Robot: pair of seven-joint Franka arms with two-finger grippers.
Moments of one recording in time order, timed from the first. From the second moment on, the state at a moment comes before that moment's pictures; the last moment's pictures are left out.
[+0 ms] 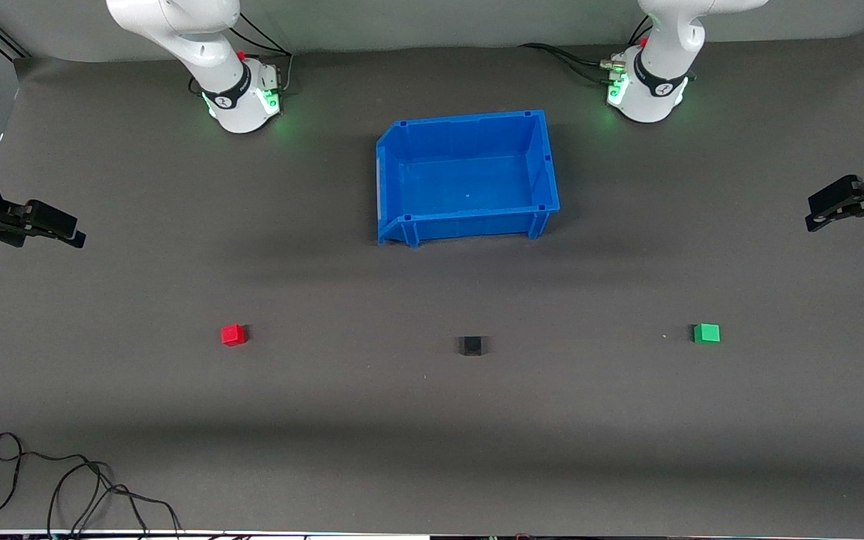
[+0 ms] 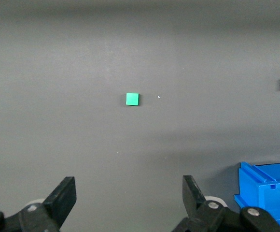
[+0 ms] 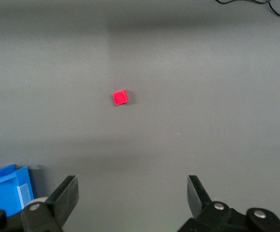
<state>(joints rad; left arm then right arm) 0.03 0.06 -0.01 -1.50 0.02 1.55 0.06 -0.01 0.05 -0.03 -1.56 0.03 1.59 0.02</state>
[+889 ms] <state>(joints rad) 0.04 0.10 -0.01 -1.53 0.02 1.55 0.02 -0.01 0.05 -0.03 -1.56 0.03 1.59 0.02</state>
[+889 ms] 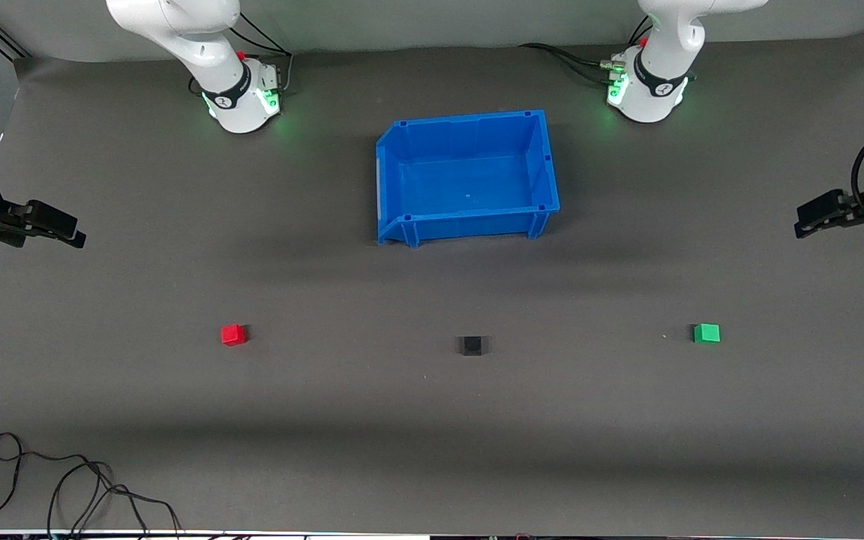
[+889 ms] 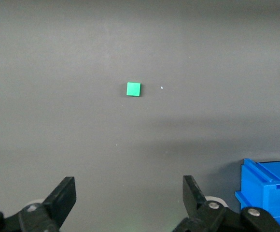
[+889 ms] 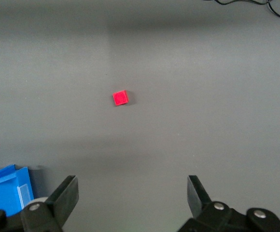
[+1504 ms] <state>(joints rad) 0.15 0.20 0.00 -1.57 0.02 1.59 -0.11 -0.01 0.10 -0.03 -1.51 0.04 1.60 0.51</state>
